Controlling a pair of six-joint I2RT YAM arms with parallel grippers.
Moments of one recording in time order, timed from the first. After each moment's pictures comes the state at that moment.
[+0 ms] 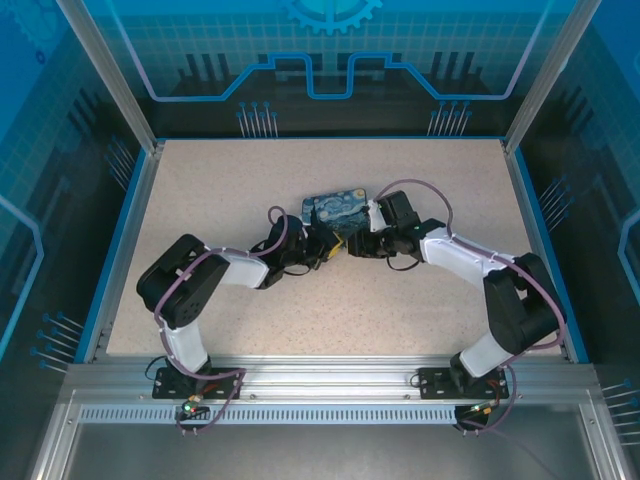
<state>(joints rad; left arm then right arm) -0.57 1.81 0.75 0.62 0.37 -1.47 0.46 1.57 0.95 -0.31 -0.41 0.48</state>
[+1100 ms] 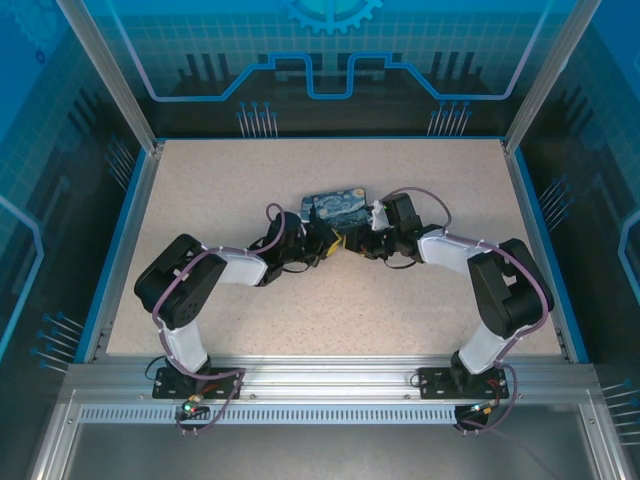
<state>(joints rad) -0.56 1.80 0.77 0.59 0.38 -1.47 0.40 1.68 0.89 -0.07 -0.61 0.70</state>
